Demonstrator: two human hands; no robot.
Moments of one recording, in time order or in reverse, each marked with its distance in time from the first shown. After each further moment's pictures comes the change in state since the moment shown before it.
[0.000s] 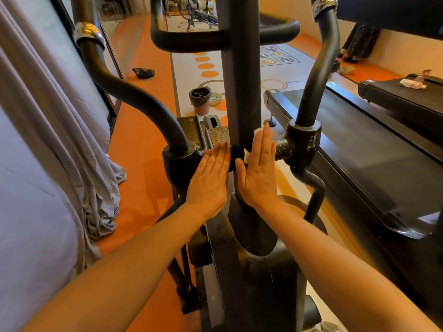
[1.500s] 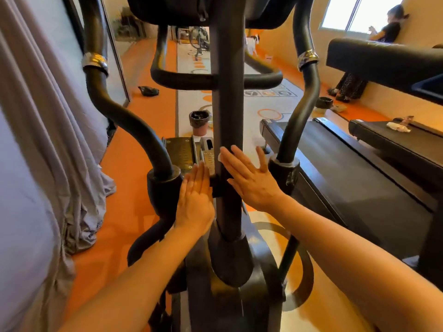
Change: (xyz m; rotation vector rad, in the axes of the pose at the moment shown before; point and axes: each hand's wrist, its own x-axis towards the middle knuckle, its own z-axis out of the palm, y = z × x) left_hand 0.023 0.020 0.017 -0.168 0.249 -0.214; right_hand 0.072 0.044 -0.052 -0.457 -0.232 -0.768
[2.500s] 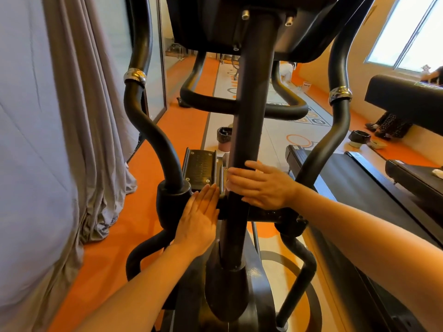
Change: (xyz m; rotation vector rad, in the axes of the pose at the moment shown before) left_hand -0.004 -0.005 0.006 0.166 -0.040 -0.006; right_hand 0.060 0.071 0.008 0.011 0.197 -0.703
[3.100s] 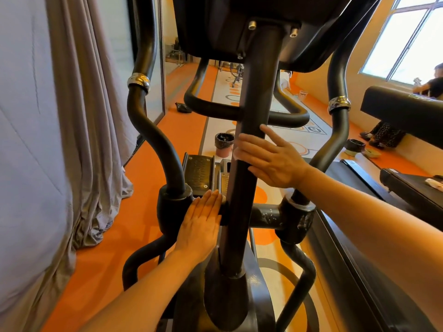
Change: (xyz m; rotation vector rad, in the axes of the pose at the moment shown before) left_hand -0.002 0.000 0.001 0.038 0.019 -0.001; right_hand 0.019 0.052 -0.022 -0.087 0.059 0.154
